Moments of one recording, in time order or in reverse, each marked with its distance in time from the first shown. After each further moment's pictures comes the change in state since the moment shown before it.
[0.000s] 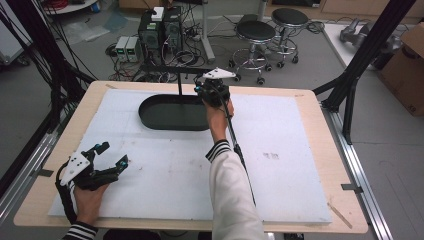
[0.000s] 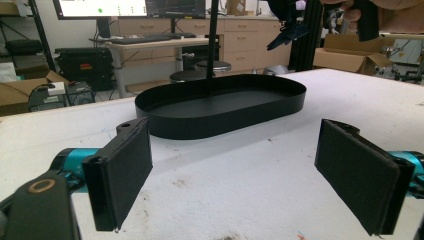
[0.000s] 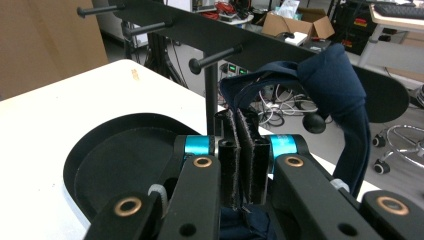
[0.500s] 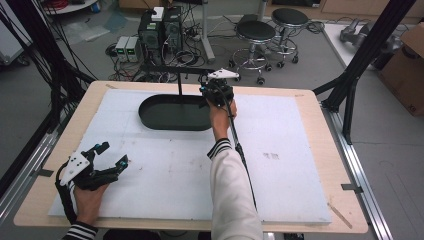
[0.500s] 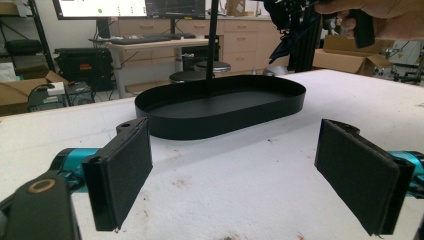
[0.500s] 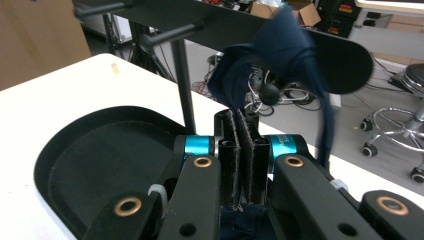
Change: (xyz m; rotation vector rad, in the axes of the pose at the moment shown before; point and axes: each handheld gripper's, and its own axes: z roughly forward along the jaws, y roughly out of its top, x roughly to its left) left arm 0.000 0.000 0.000 0.001 0.000 0.000; right arm -0.014 -0.009 0.004 0.032 -0.056 0.040
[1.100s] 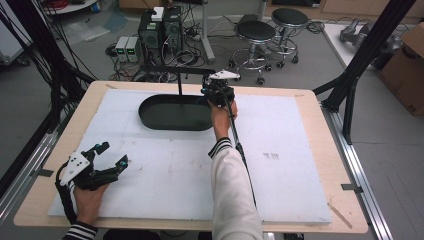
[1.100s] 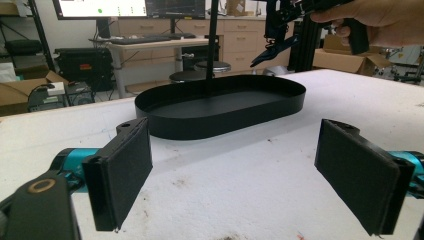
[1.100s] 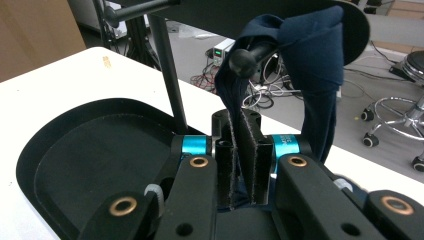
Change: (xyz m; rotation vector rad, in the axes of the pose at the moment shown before) left arm 0.000 0.000 0.000 -0.001 -0.001 0.001; right arm -0.007 -0.008 0.009 0.021 0.000 0.021
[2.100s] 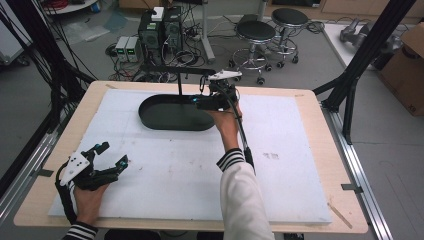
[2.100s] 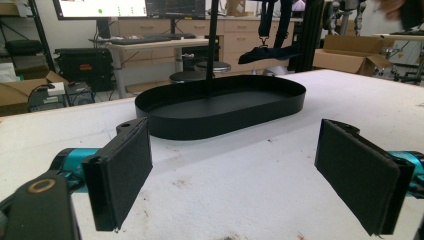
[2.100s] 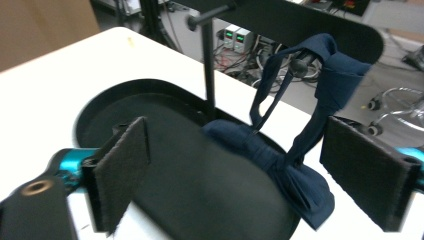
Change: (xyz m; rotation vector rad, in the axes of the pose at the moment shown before) left arm 0.000 0.000 0.000 -0.001 0.001 0.002; right arm 0.023 0.019 -0.053 0.084 0.061 -0.024
